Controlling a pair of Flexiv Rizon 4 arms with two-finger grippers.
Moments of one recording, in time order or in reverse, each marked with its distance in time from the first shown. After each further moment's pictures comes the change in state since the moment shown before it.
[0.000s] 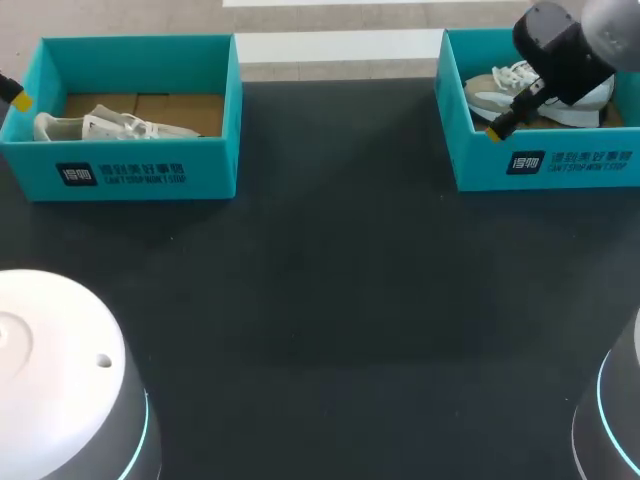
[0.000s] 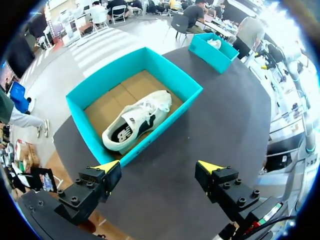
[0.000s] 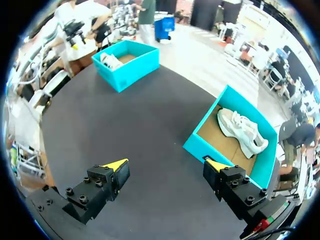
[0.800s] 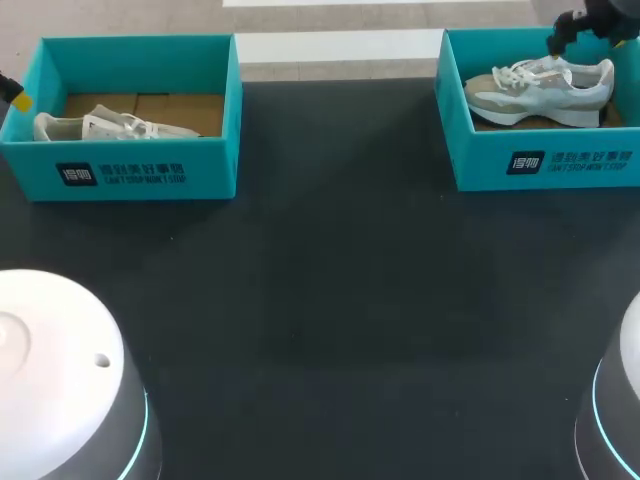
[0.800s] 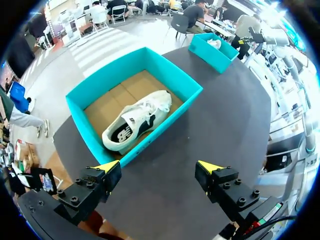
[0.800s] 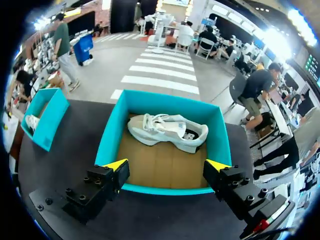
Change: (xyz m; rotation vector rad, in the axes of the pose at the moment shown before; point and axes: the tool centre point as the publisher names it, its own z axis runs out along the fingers) left arm 0.000 0.000 0.000 0.000 0.000 0.000; right arm -0.220 0.021 0.028 -0.010 -0.402 0.514
